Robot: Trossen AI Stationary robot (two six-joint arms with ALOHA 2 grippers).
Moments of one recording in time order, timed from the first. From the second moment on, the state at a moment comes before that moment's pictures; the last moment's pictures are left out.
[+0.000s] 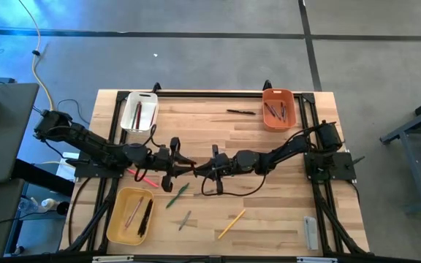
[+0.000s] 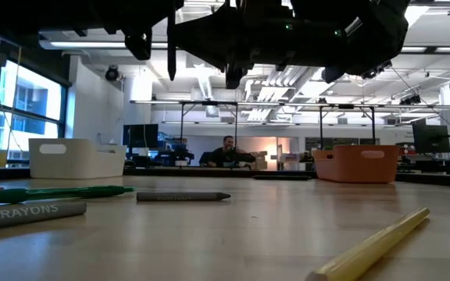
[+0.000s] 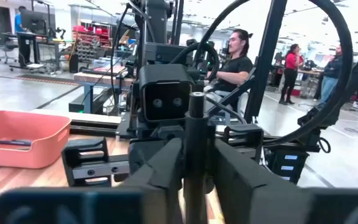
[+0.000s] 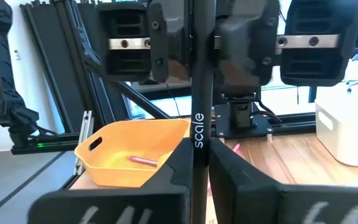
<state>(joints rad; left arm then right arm) -0.12 1.26 0.40 0.94 -0.16 -0.11 0.16 1.93 0.90 1.07 0.02 0.13</state>
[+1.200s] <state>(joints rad) -0.60 1.11 0.90 -0.76 -0.23 -1.32 0.19 1.62 0.90 0.20 0.26 0.00</state>
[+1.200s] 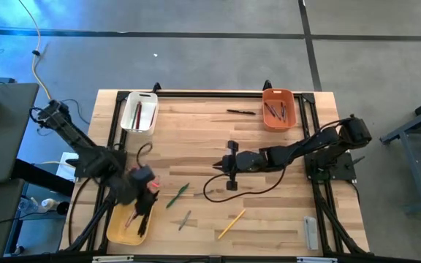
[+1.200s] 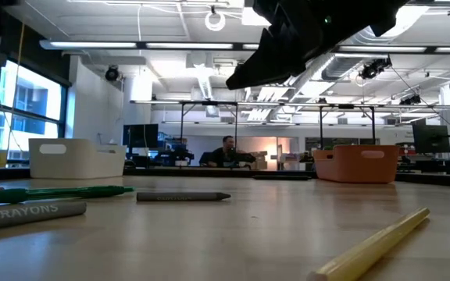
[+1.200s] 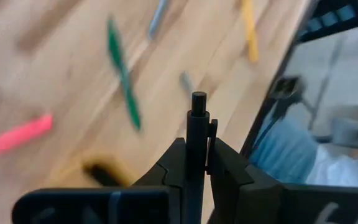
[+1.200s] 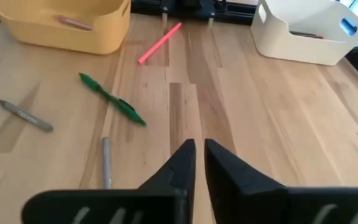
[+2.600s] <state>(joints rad) -0.98 1.42 0.80 -0.97 -0.21 -2.07 0.20 1.62 0.90 0.18 0.26 0.00</state>
